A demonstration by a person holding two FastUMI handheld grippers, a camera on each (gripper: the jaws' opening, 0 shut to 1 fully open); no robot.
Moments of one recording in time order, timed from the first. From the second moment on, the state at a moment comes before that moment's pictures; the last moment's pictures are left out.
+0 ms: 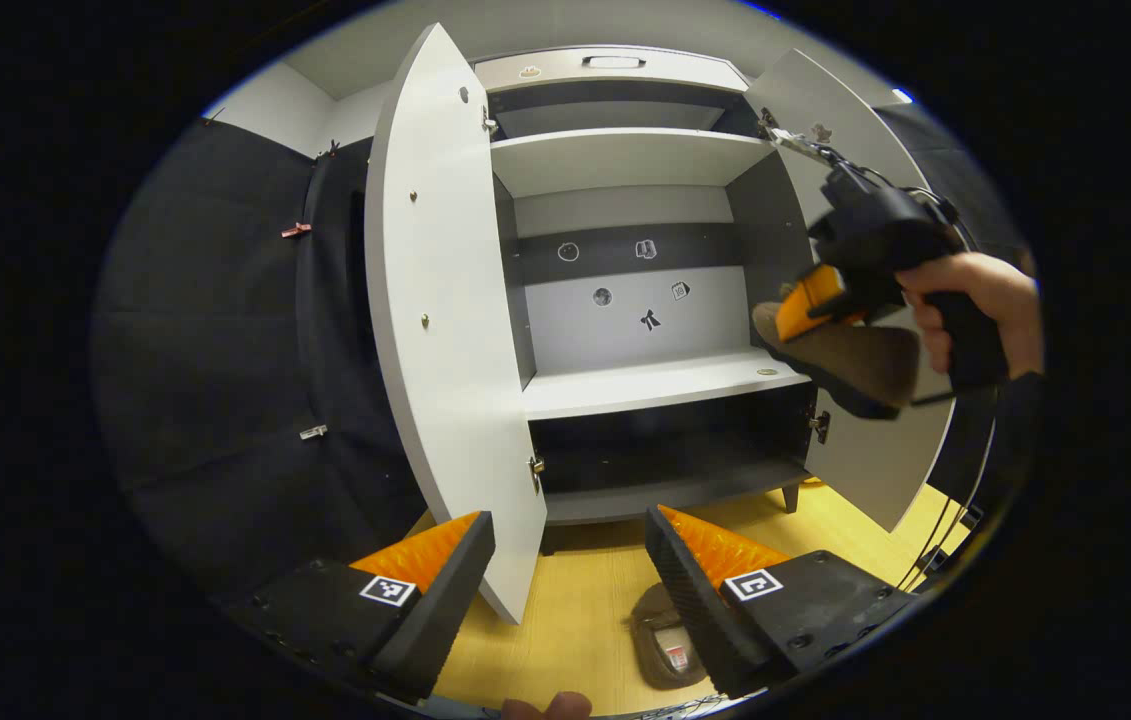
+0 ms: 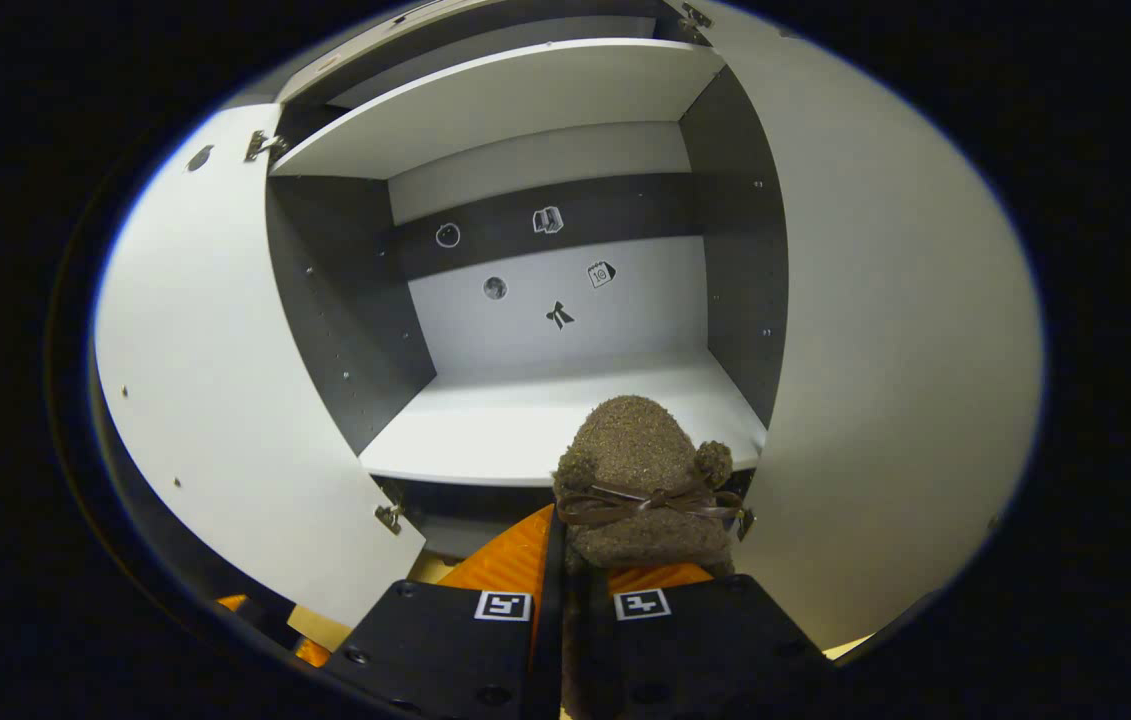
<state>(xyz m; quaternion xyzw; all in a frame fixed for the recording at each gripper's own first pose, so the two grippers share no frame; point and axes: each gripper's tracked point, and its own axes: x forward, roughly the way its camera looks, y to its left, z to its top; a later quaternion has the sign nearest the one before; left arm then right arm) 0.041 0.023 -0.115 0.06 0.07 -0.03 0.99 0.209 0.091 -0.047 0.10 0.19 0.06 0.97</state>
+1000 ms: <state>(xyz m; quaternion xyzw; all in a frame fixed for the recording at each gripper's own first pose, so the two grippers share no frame) 0.053 0.042 -0.171 0.03 0.11 -0.01 0.99 0.461 0.105 -0.058 0.09 0.13 0.01 0.99</state>
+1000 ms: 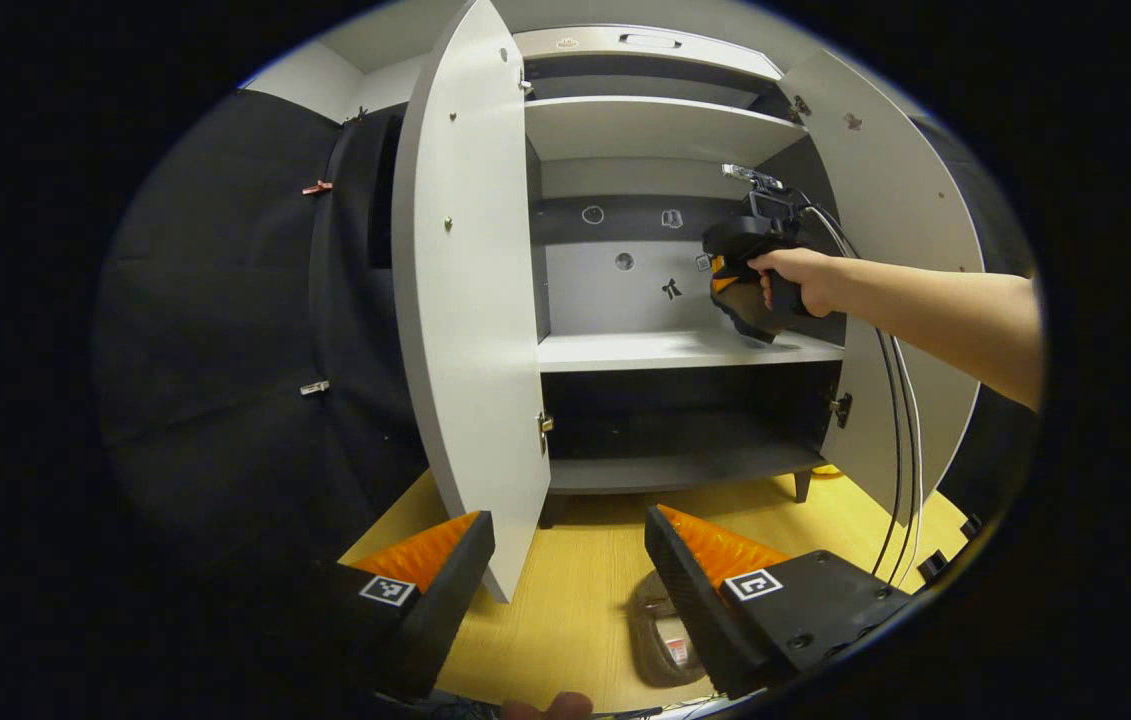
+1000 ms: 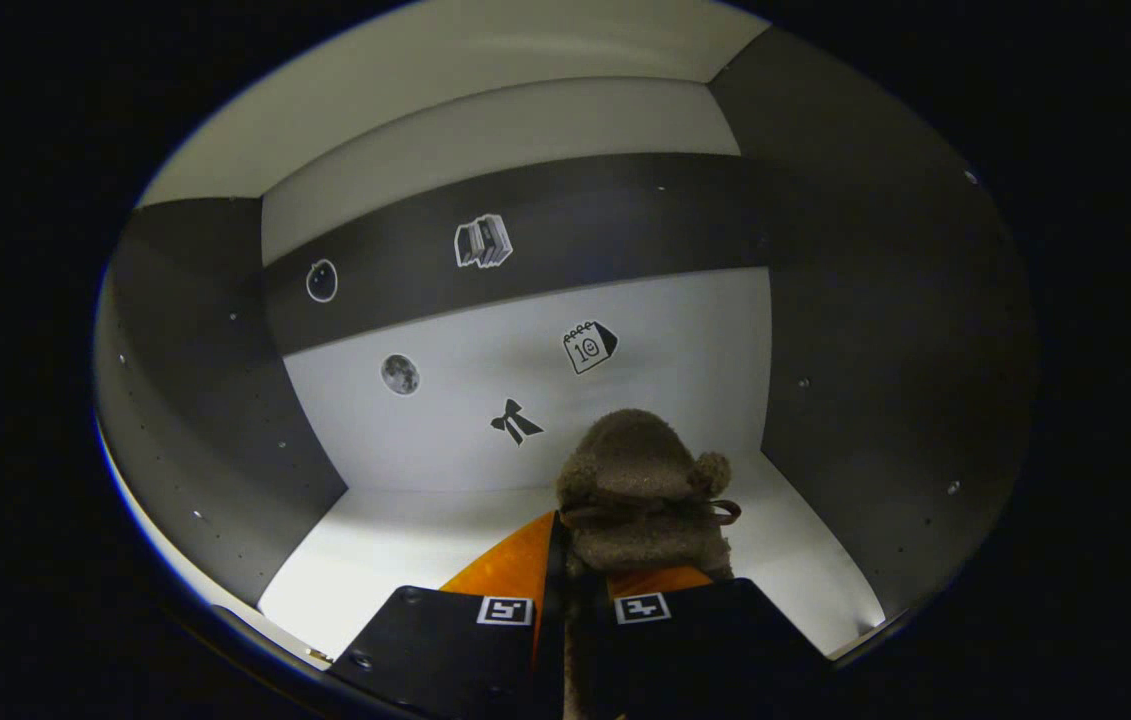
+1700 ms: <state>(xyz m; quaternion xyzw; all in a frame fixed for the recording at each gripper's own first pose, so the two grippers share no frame) 0.060 0.043 -0.174 0.02 0.11 0.01 0.99 0.476 0.124 -0.088 0.09 0.17 0.01 0.98</state>
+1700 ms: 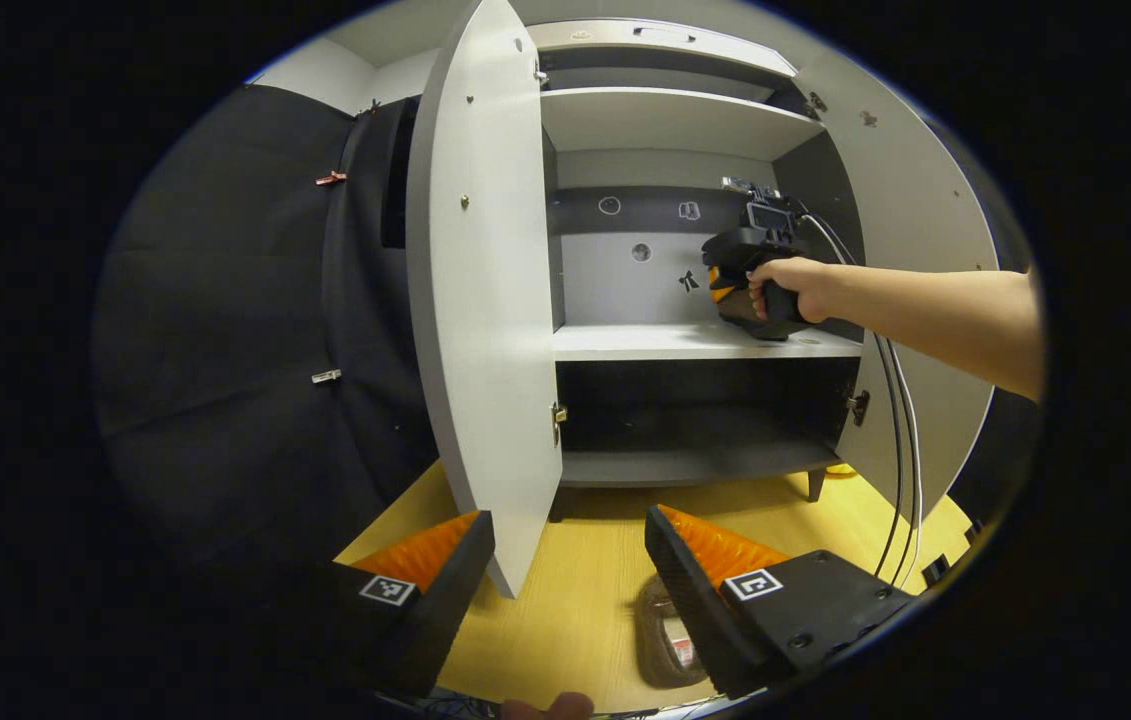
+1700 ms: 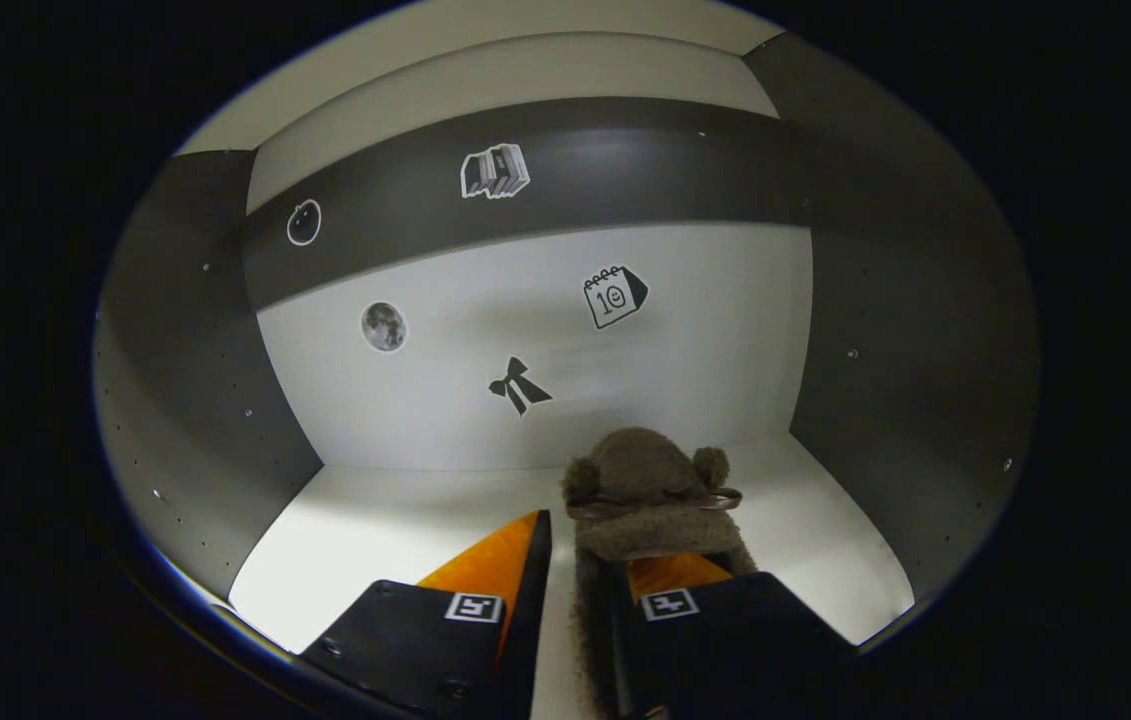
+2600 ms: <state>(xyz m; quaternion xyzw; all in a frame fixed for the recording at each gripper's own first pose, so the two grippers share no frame) 0.049 0.024 -0.175 0.01 0.12 -0.01 0.99 0.348 0.125 -0.023 0.06 0.12 0.05 0.99</state>
